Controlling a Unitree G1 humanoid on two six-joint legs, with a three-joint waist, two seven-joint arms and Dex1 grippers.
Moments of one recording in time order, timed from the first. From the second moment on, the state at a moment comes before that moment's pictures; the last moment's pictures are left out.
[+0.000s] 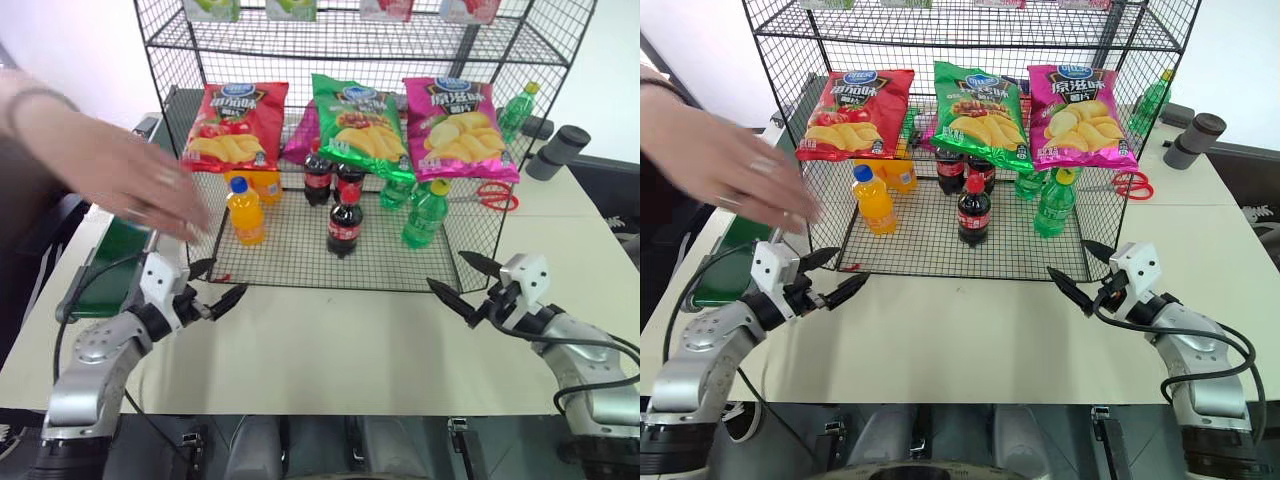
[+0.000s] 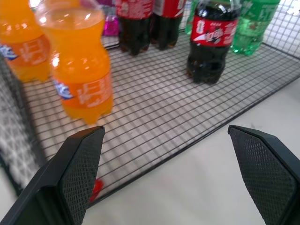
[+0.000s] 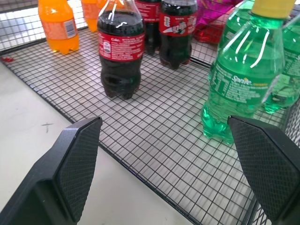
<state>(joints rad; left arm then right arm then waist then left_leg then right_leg) 0.04 0.52 0.18 -0.24 -0.41 0.30 -0.71 0.05 -0.56 -0.25 -0.11 0.39 0.11 0.78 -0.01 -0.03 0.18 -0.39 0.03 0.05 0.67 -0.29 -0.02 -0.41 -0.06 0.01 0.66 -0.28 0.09</state>
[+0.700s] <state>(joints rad) 0.09 0.49 0.21 -0.24 -0.42 0.32 -0.67 0.03 -0.53 -0.23 -0.09 0.32 0.08 0.70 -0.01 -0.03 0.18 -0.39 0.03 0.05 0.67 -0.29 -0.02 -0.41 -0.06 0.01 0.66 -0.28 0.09</state>
